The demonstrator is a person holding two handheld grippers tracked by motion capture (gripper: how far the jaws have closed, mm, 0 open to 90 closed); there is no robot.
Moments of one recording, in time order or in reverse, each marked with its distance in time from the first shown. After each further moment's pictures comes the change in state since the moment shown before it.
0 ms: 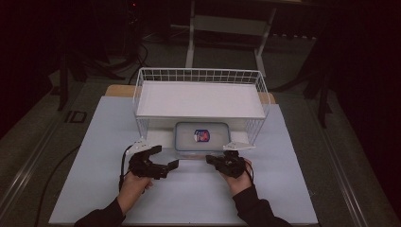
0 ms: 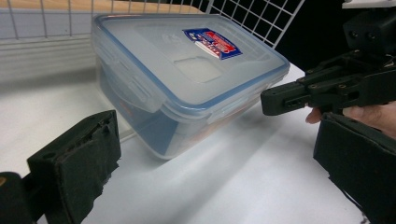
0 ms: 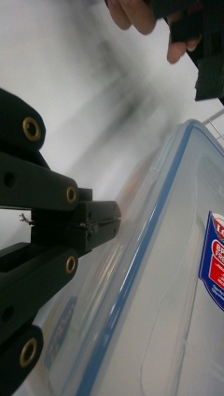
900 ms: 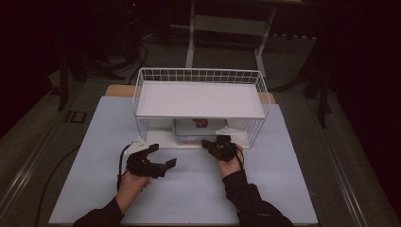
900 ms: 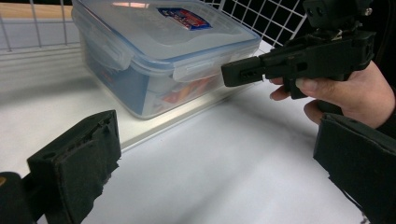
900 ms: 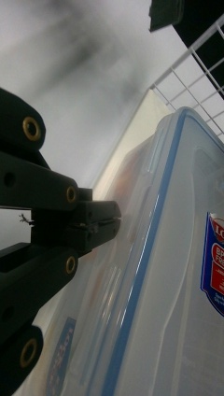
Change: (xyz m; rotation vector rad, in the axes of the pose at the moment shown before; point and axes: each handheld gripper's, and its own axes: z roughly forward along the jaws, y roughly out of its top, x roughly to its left) left arm 0.007 -0.002 -0.003 -0.016 0.036 0.022; right arm -0.020 0.031 0.041 -0.039 -0.082 0.013
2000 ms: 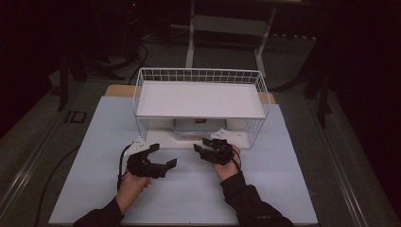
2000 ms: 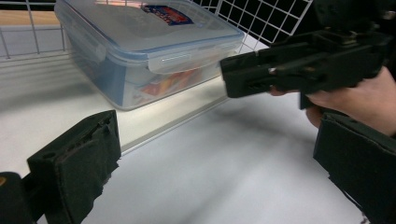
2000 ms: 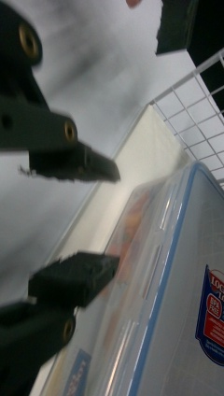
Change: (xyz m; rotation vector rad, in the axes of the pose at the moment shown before) left arm -0.004 0.001 -0.001 -0.005 -0.008 0.017; right arm 0.022 -0.001 -0.004 -0.048 -0.012 -0.100
